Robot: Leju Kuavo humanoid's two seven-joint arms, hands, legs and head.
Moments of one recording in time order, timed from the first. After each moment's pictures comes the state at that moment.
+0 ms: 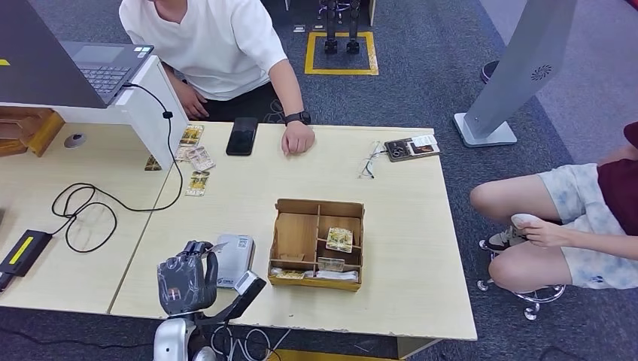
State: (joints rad) left arm 0.02 -0.26 0.14 -1.29 -1.55 0.67 -0.09; right arm -0.07 0.14 -1.10 -0.22 1.52 -0.10 0.03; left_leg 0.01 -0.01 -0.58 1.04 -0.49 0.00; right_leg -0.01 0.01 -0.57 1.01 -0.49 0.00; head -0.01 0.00
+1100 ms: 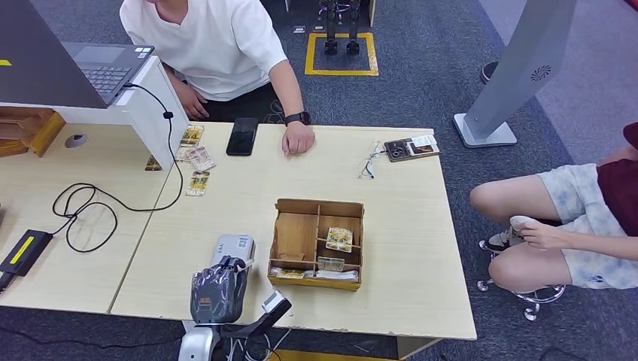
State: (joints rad) left arm -0.01 -0.21 -0.03 -1.11 -1.54 0.67 0.03; right arm -0.07 0.13 -1.10 -0.22 1.52 -0.10 0.03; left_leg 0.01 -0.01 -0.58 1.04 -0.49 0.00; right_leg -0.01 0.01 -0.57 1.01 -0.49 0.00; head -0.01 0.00
